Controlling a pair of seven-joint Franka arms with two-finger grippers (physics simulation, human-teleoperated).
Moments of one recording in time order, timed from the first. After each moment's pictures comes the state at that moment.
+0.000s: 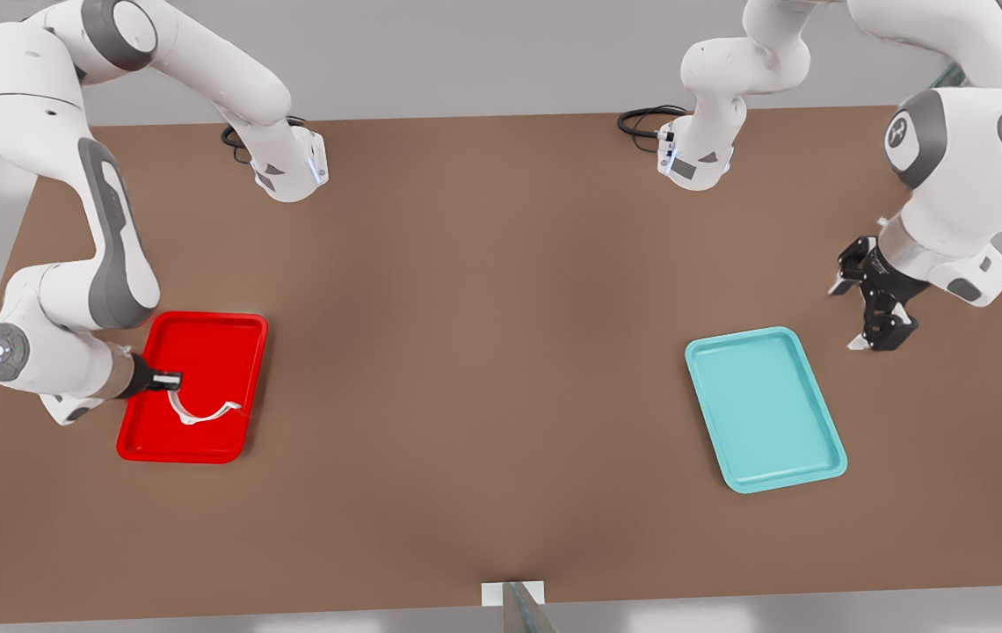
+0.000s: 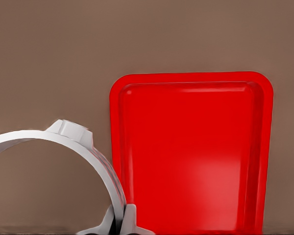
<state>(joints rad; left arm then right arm) 0.00 0.10 -0.06 -1.49 0.01 1.72 -1.51 -0.73 0.48 0.73 -1.65 -0.26 1.81 0.14</state>
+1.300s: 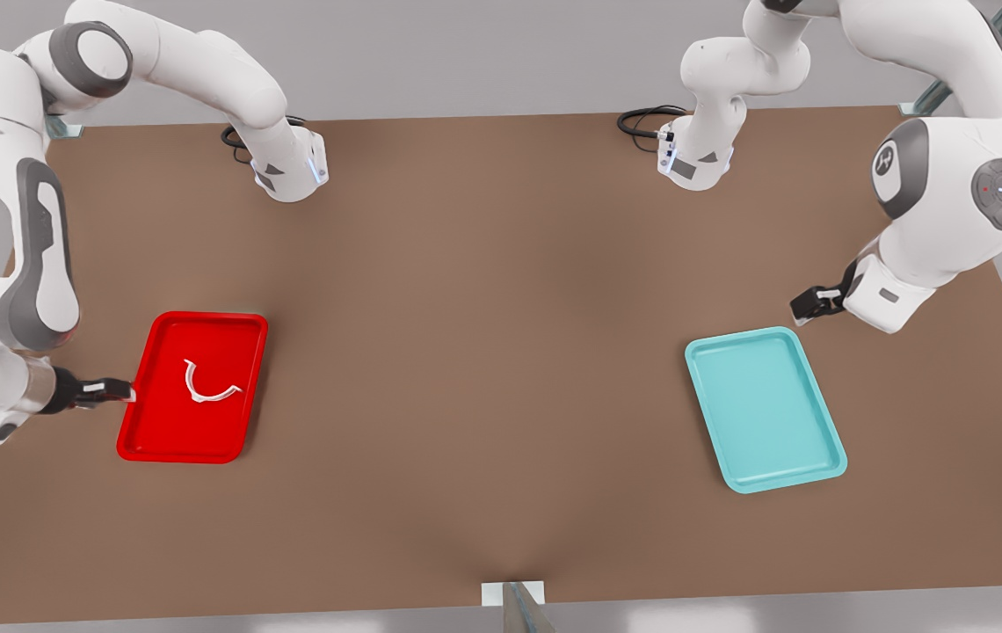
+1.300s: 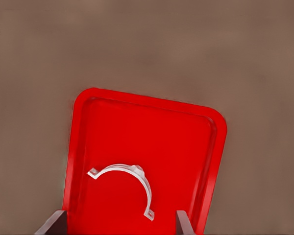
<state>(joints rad) -0.05 0.18 -0.03 -1.46 0.02 1.60 -0.17 -0.84 0.63 0.87 -1.36 -0.39 1.71 -0.16</state>
